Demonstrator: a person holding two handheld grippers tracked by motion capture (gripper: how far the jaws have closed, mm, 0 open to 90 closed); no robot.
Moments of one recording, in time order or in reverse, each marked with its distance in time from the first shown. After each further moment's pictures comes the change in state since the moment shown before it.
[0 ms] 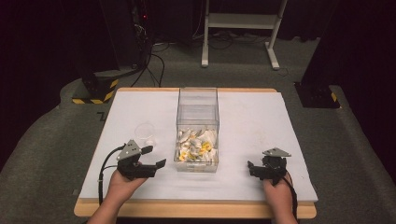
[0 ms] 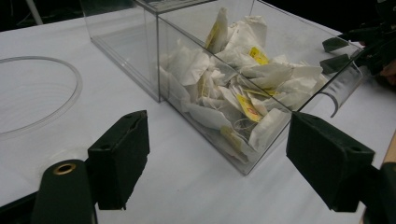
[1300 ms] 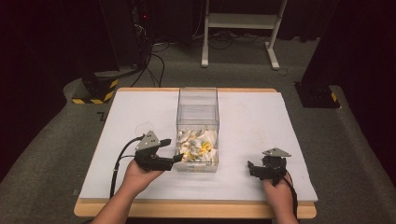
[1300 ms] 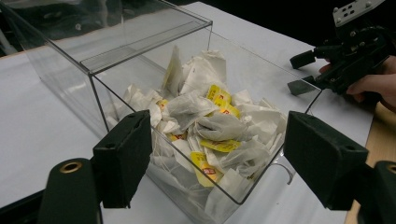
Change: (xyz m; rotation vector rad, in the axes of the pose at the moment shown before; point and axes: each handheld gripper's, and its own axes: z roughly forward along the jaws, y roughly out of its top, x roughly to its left) left arm -0.024 0.042 0.030 0.003 -0.079 0.063; right arm 0.000 0.000 0.000 -0.001 0.002 -0.001
